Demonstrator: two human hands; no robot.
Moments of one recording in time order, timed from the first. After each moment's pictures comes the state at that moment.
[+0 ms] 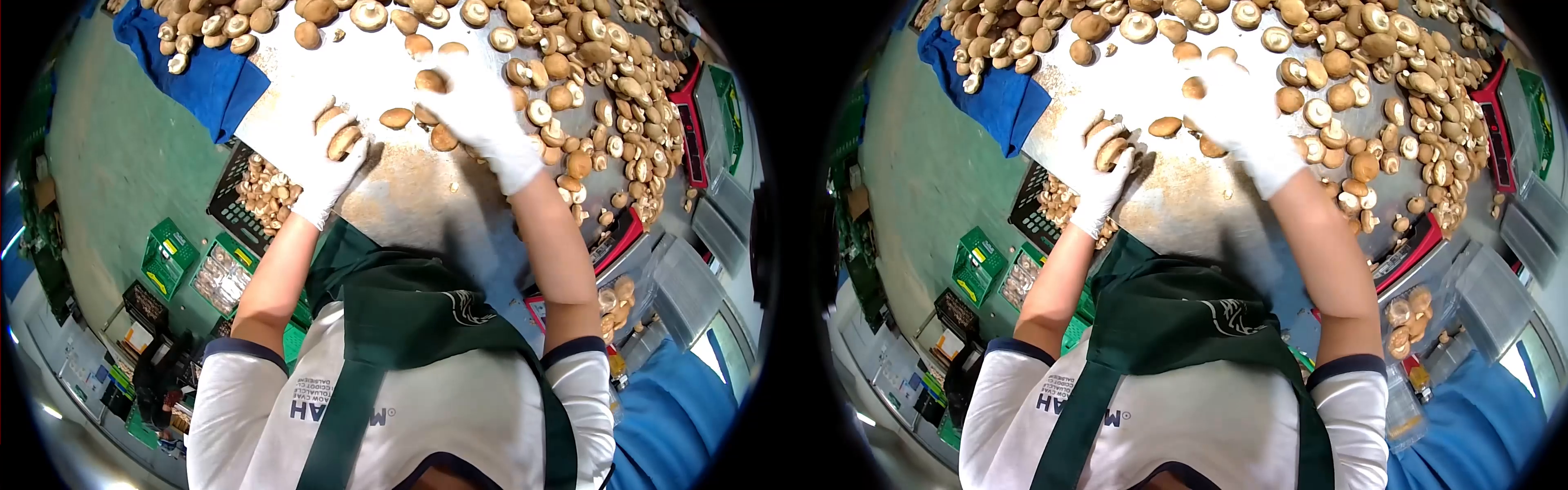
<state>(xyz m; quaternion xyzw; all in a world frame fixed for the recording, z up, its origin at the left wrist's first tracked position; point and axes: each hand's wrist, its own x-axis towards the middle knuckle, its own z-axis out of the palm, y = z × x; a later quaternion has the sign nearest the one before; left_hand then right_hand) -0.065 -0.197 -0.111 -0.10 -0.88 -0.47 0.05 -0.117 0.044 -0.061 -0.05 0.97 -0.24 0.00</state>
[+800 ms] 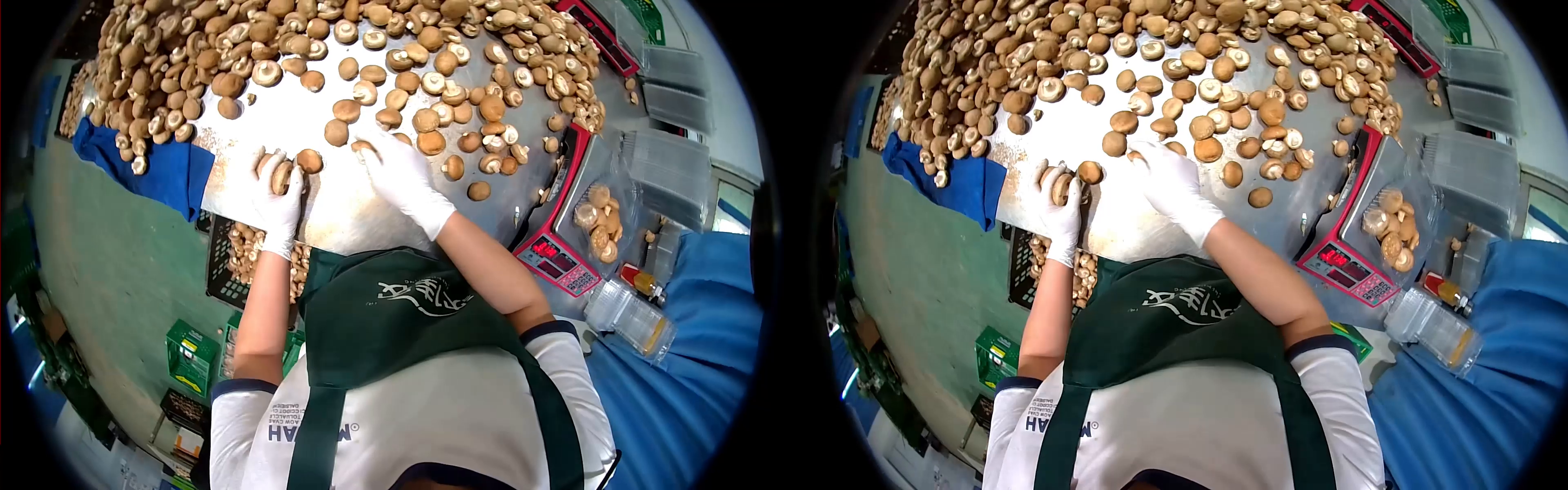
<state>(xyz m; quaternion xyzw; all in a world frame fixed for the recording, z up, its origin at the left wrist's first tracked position) -0.067 -0.195 -0.115 -0.15 -0.87 -0.45 0.10 -0.002 0.021 -0.063 0.14 0.88 -0.45 -0.02</state>
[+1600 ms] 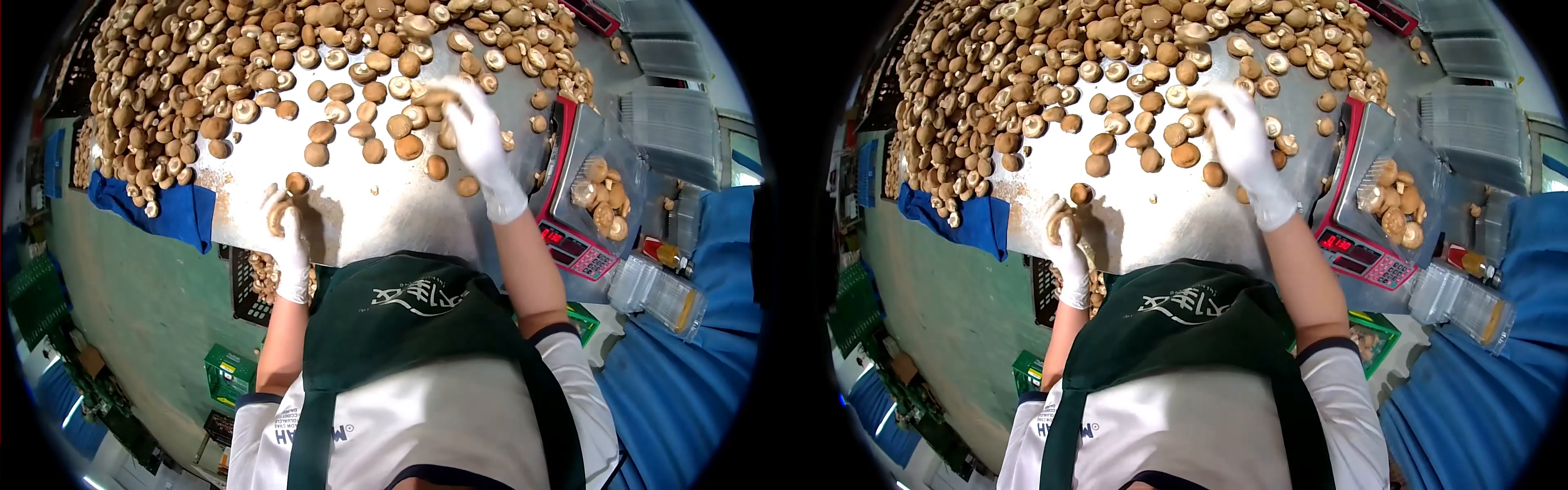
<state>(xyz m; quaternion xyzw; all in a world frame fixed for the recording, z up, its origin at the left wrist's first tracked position) -0.033 -0.181 -0.082 -0.14 -0.80 -0.58 -0.01 0.025 0.146 -0.026 0.14 0.79 -0.54 -0.25</state>
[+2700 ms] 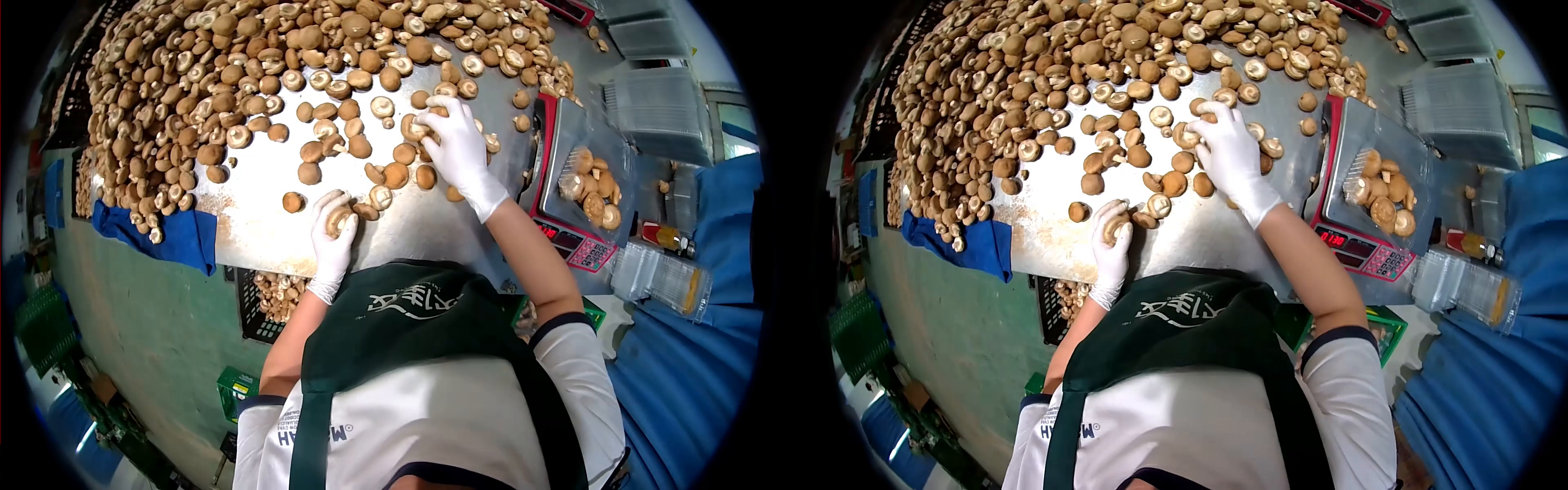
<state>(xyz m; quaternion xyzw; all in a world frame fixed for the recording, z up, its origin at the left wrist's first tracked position) -0.008 -0.122 -0.090 -0.22 -0.76 -0.60 -0.17 0.040 0.146 -0.033 0.19 0.94 -0.24 -0.17</state>
